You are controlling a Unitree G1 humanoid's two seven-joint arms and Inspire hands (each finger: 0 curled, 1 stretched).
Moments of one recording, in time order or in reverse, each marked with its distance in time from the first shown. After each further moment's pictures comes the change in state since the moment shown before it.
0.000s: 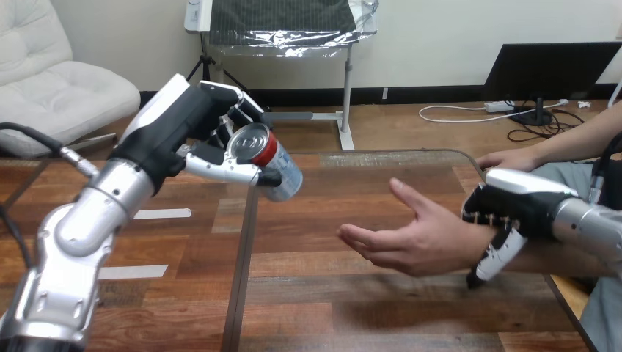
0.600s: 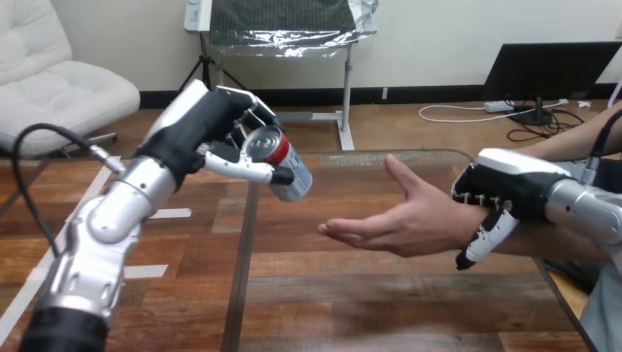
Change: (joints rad) left arm -0.121 -0.054 -0.056 0.271 0.048 -0.089 0.042; right arm -0.028 0.006 -0.003 -0.060 0.013 0.030 0.020
